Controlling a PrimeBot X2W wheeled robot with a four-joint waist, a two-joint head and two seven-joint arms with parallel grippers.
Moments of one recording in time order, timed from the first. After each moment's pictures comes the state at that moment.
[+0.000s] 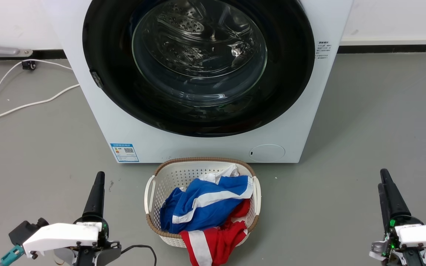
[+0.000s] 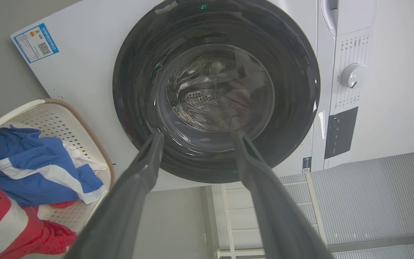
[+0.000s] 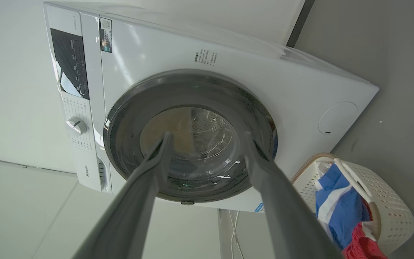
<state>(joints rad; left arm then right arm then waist) -0.06 0.05 0.10 0.16 -1.37 -0.07 0.03 -0.04 -0.05 -0.13 0.20 1.37 0.13 0.03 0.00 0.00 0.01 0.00</state>
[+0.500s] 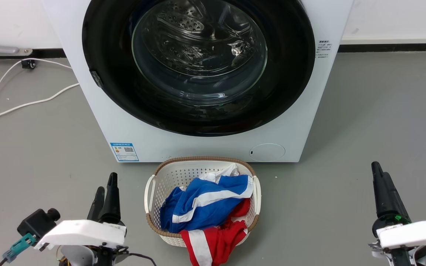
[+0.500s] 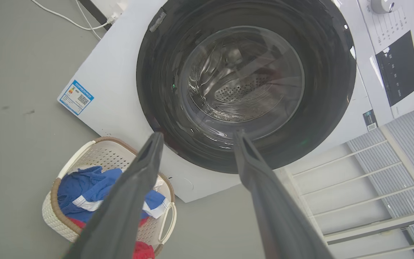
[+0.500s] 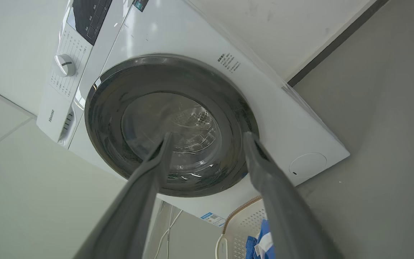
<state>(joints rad) -0.03 0.06 0.02 0.09 -0.97 0.02 -0.03 -0.01 -0.05 -0.08 0.06 0.94 0.13 -0.03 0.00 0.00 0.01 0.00</state>
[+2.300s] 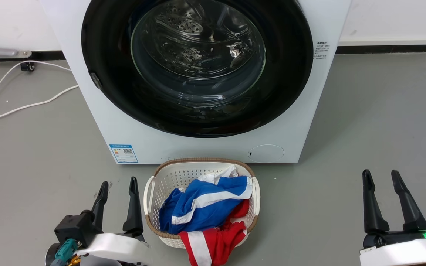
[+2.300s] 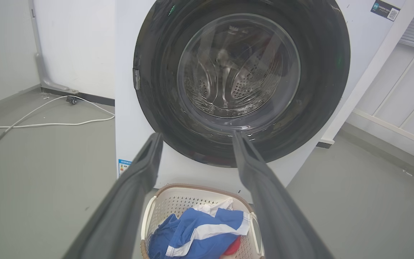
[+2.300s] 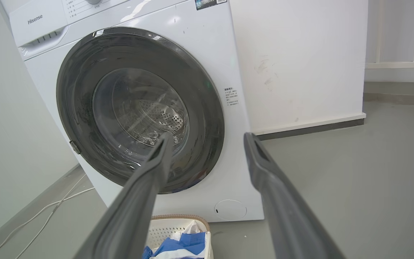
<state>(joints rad) 0.02 0.12 -0.15 0.02 -0.39 0.11 -0.19 0.09 -0.05 -0.04 -0.09 0.29 0.13 -0.19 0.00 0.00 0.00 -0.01</state>
